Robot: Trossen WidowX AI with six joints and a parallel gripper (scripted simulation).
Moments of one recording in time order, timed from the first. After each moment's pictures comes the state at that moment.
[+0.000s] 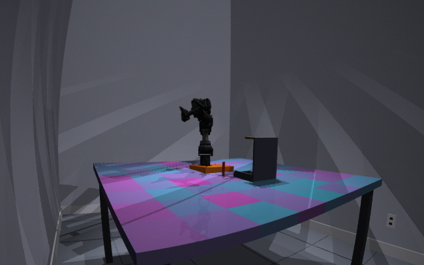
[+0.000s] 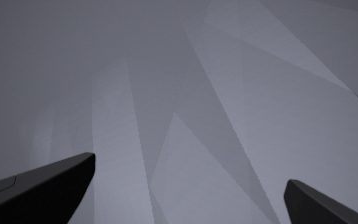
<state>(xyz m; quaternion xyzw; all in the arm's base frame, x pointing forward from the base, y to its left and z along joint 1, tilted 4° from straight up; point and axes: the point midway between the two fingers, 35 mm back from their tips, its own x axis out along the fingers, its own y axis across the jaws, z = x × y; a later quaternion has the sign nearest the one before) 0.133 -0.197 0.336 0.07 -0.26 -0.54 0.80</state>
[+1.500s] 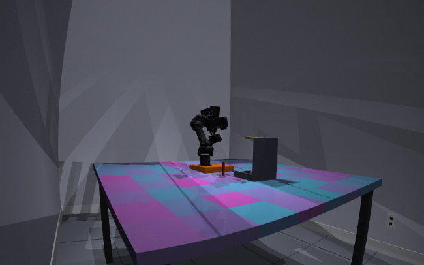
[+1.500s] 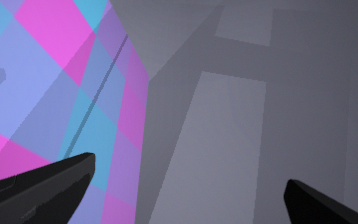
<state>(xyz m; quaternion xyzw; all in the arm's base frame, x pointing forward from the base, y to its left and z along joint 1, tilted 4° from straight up) 0.237 -0.140 0.224 -0.52 0.29 -0.25 0.76</state>
